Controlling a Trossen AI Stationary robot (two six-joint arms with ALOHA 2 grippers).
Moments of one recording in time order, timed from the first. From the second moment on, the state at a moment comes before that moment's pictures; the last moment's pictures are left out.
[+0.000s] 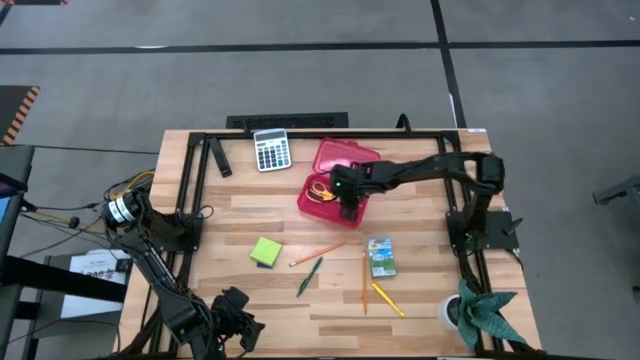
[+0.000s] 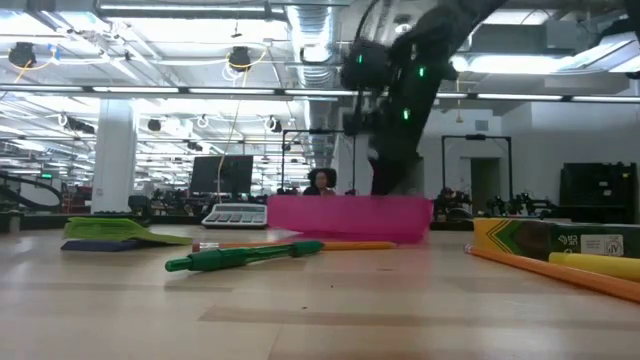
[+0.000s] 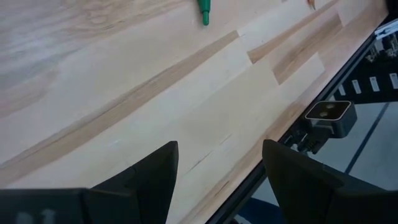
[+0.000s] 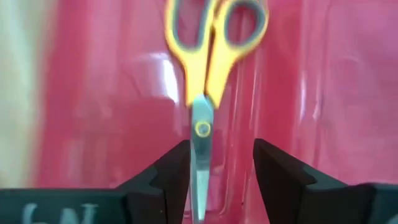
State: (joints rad) left arm -1.02 1.72 1.12 -0.59 -0.58 -1.99; right arm -0.20 1.80 1.20 -0.53 0.12 0.00
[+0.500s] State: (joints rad) left arm -1.02 1.72 1.12 -0.57 -0.64 -1.94; right arm 0.14 1.22 1.02 -0.75 0.19 0.54
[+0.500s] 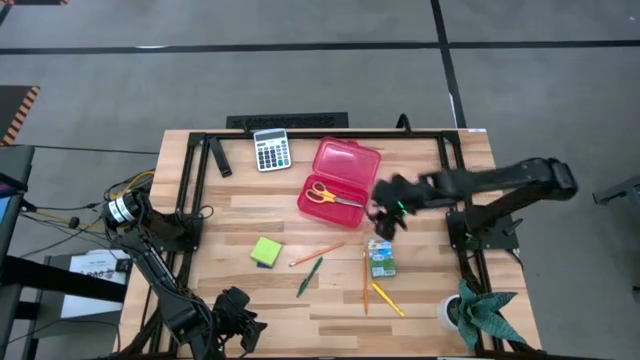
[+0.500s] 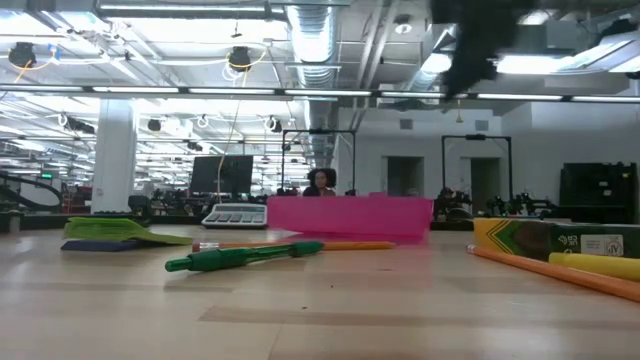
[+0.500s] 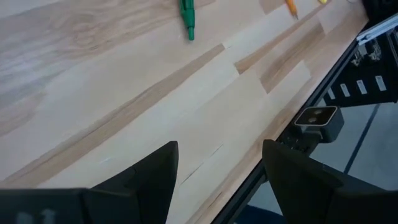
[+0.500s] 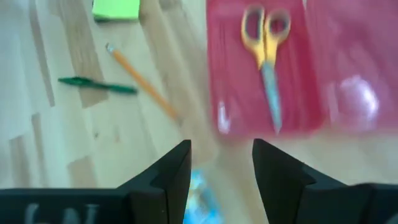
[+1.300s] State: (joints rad) left arm -1.02 1.72 1.12 -0.53 -0.67 -1.91; right arm 0.34 1.03 0.70 -0.76 0.26 1.23
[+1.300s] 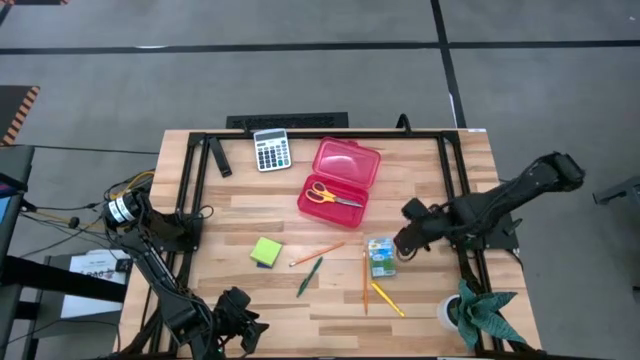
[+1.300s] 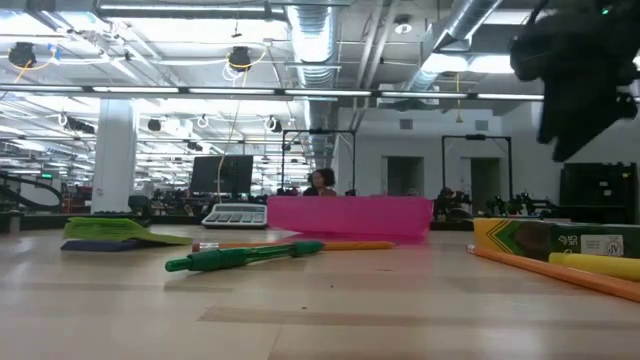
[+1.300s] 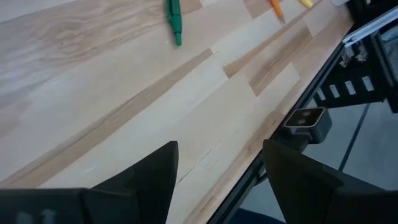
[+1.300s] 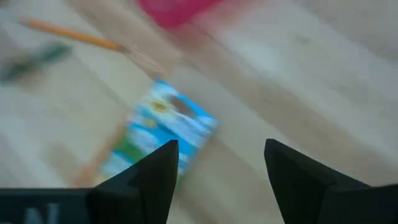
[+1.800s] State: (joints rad) left arm -1.02 1.72 1.12 -0.50 -0.68 -1.93; right arm 0.64 1.03 0.59 -0.21 0.08 1.42
